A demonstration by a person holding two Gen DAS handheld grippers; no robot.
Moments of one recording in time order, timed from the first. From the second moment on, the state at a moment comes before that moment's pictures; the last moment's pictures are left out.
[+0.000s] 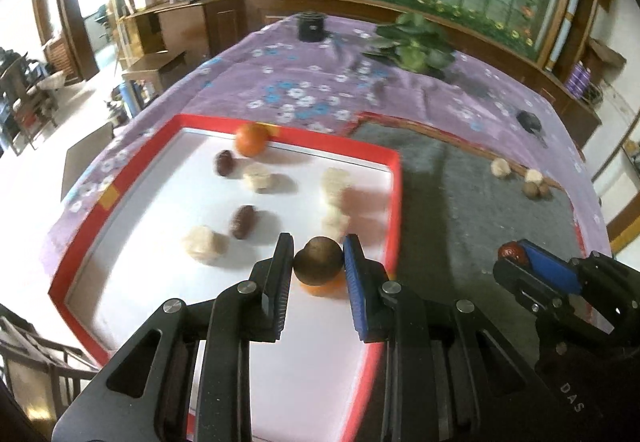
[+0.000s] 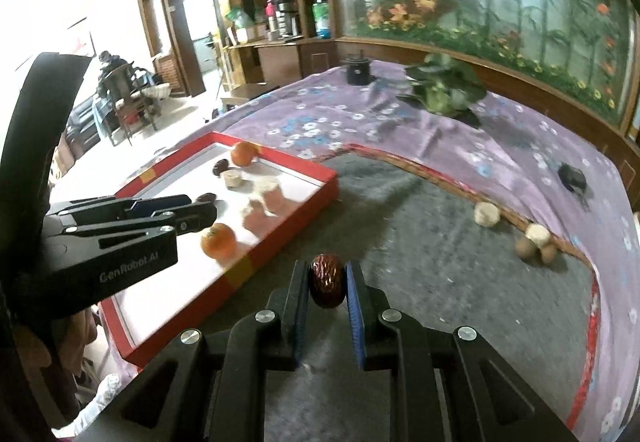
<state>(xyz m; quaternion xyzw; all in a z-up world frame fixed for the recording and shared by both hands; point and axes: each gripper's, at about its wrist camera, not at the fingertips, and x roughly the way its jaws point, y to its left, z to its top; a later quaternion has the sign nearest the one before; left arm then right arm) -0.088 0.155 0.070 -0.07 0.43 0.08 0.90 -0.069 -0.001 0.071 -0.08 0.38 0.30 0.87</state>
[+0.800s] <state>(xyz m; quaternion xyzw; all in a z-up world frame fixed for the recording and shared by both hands) -0.095 0.257 0.048 -0.15 0.45 0.15 0.87 -0.070 0.114 0.053 -0.10 0.41 0.44 0.80</state>
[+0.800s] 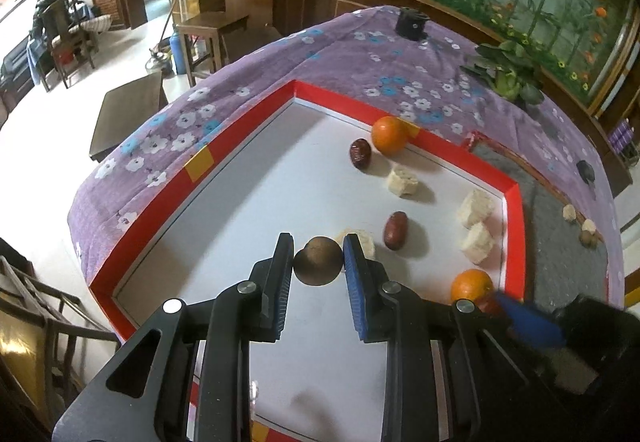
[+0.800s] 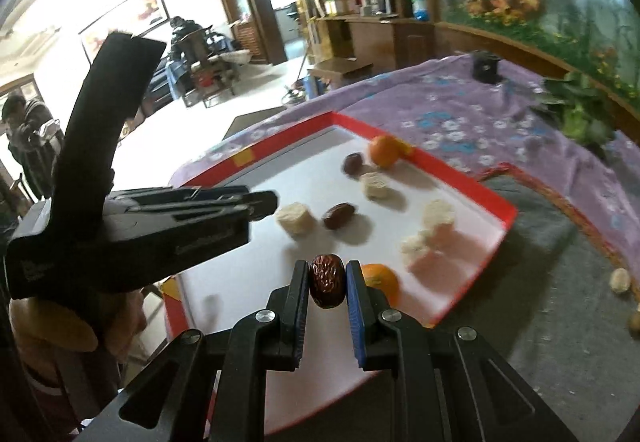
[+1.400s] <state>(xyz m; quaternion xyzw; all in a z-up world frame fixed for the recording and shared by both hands) -0.083 0.257 0.038 -0.18 0.46 0.15 0.86 -0.080 0.108 0.034 -0.11 0.42 0.44 0.79</state>
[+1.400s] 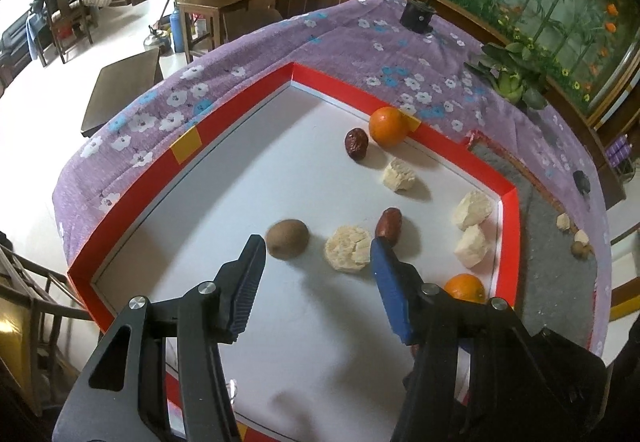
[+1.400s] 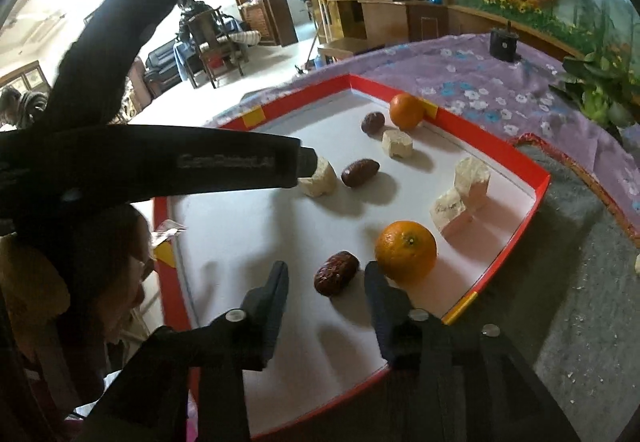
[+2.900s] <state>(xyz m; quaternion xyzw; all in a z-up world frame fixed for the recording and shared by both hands) 0.036 0.000 0.055 -0.06 0.52 -0.04 0.85 -0.011 -0.178 0.041 -0.01 0.42 0.18 0.89</state>
